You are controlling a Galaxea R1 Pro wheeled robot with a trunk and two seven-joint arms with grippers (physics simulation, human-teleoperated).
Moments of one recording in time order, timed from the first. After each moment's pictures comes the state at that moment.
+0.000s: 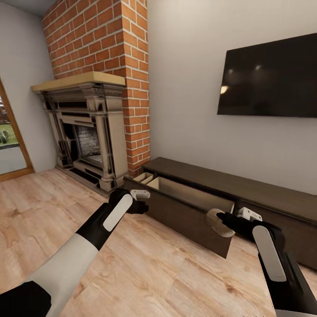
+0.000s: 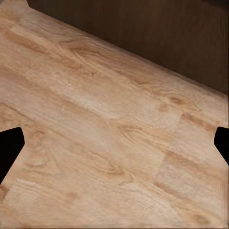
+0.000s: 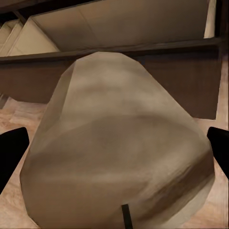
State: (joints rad) left arm -0.88 -0.03 -0.50 -1.04 0.84 1.01 0.62; right arm -0.43 -0.09 -0.13 -1.54 -0.77 0.90 -0.49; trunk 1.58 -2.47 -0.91
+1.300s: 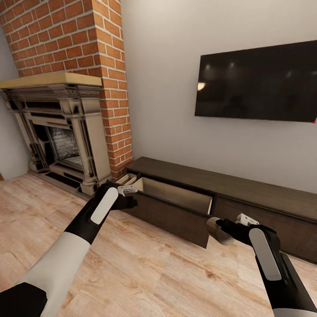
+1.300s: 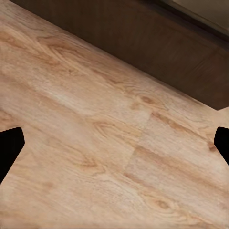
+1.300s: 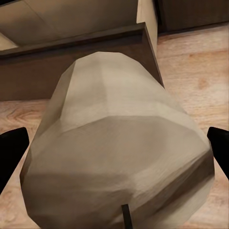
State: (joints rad) left arm -0.88 0.00 -0.31 -1.05 0.85 1.05 0.63; right arm -0.43 -0.09 -0.13 -1.44 -0.76 0.91 -0.49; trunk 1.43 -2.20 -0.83
